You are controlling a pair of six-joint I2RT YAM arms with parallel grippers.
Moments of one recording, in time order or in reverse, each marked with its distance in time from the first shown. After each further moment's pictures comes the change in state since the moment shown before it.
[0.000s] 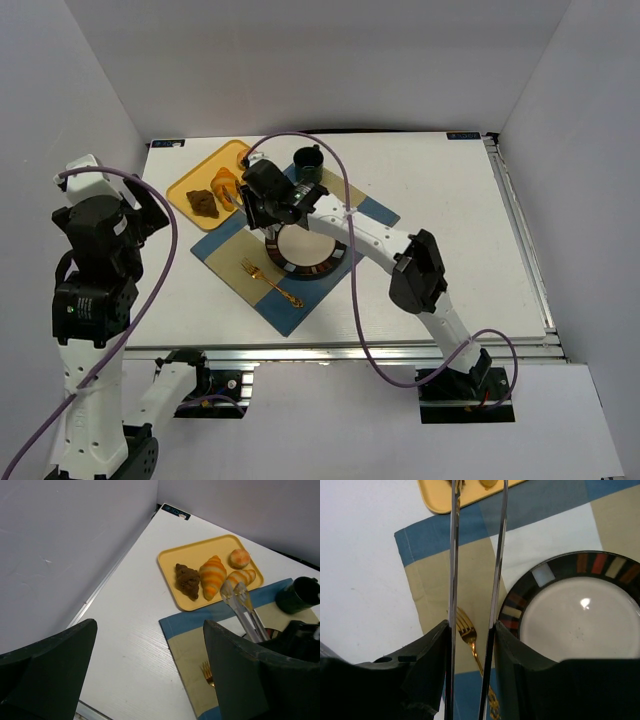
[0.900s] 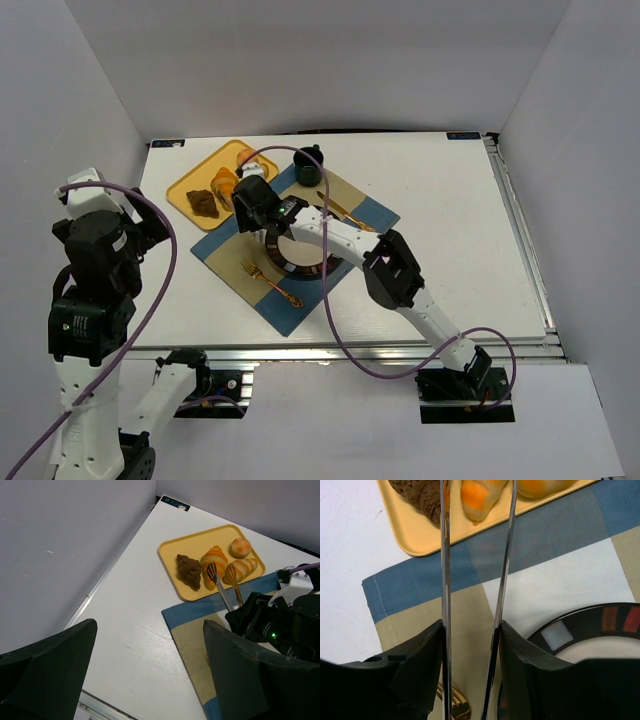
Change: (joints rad) left arm -0.043 -0.061 -0.014 -0.053 -0.016 0.000; right arm -0.006 0.236 0.045 0.260 0.084 0.005
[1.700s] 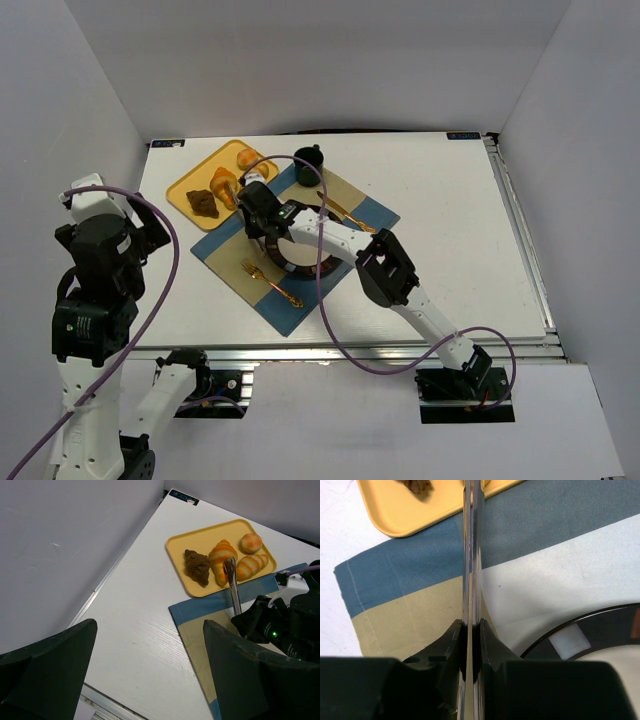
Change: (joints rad) left arm -0.004 -0.020 -0.046 -0.012 -0.027 0.000; right arm -0.020 0.077 0.010 0.001 -0.082 0.023
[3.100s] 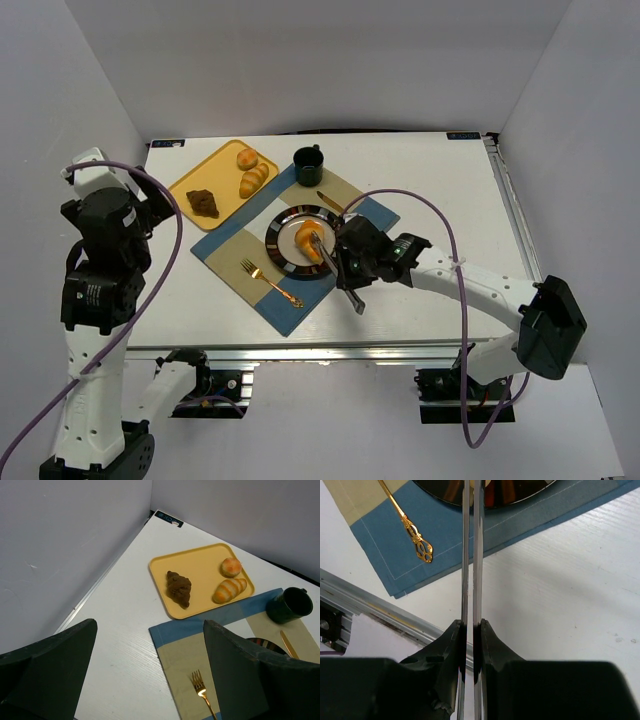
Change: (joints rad) left arm 0.000 0.099 0.024 0.148 -0.002 -0.038; right arm -0.031 -1.130 -1.198 -0.184 -0.096 0.123
